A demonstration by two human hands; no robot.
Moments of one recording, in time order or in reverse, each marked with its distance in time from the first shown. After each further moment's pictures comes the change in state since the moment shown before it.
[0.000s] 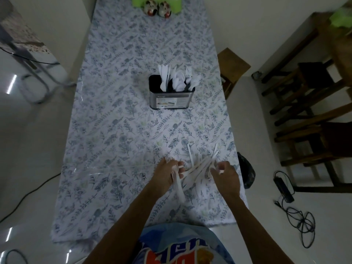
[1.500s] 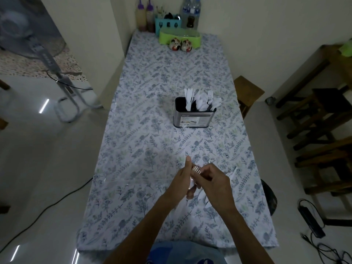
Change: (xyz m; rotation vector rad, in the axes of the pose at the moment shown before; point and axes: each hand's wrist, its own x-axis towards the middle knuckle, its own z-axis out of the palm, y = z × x) left_hand -0.066 0.045 -0.007 0.590 -0.143 0.320; right_hand -0.086 -0.150 0.007 0.500 -0.151 -0.279
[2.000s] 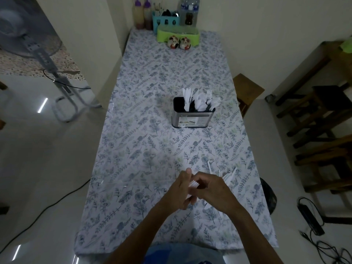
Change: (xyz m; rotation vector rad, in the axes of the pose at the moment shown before) left_hand 0.008 -0.037 -0.012 0.178 -0.059 0.021; right_hand 0.014 0.013 -0.018 -0.046 -0.469 -0.014
